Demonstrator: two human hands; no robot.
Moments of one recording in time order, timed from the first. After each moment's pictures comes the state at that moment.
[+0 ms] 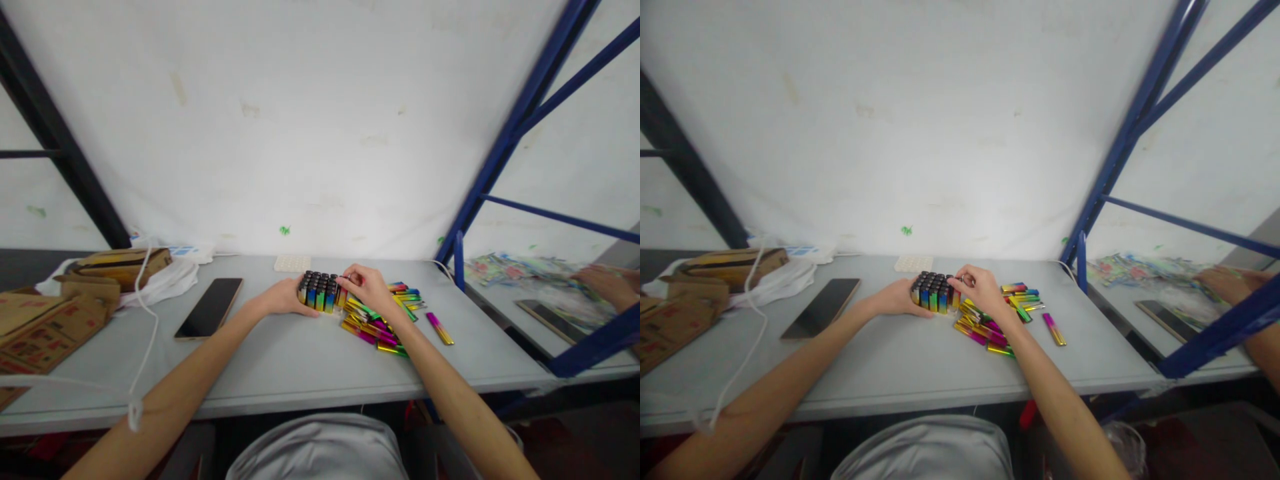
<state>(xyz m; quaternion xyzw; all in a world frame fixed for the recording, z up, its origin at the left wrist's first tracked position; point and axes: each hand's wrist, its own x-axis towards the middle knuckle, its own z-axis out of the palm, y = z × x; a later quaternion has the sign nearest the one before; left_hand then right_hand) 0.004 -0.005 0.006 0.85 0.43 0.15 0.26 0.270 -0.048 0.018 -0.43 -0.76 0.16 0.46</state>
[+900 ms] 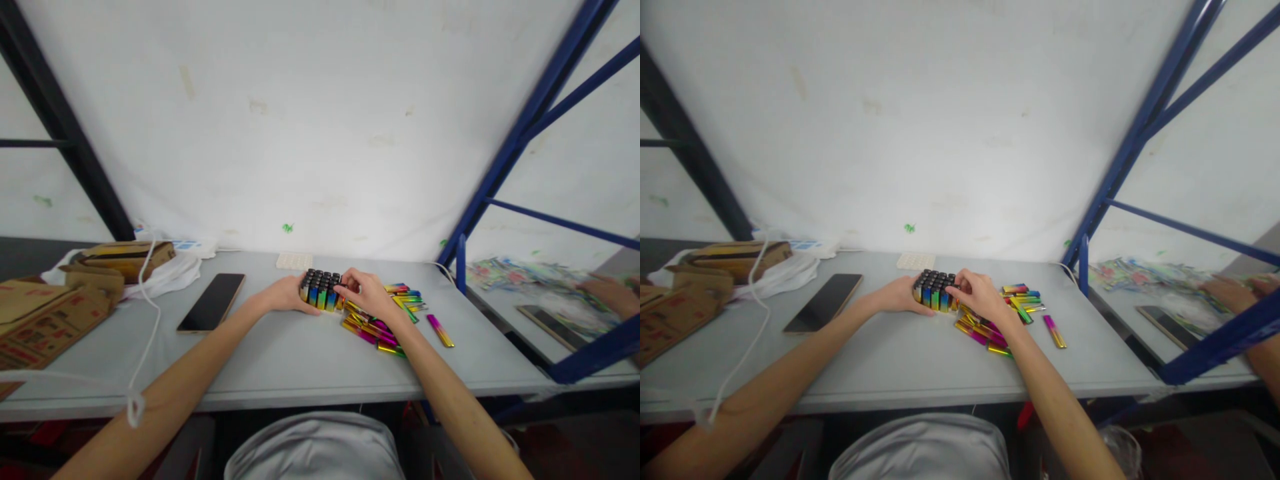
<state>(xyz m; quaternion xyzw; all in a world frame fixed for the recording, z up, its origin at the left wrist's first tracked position) 0.005 -0.006 0.007 0.85 0.44 0.15 0.25 0.272 -0.053 0.014 -0.42 -0.82 0.13 0.36</state>
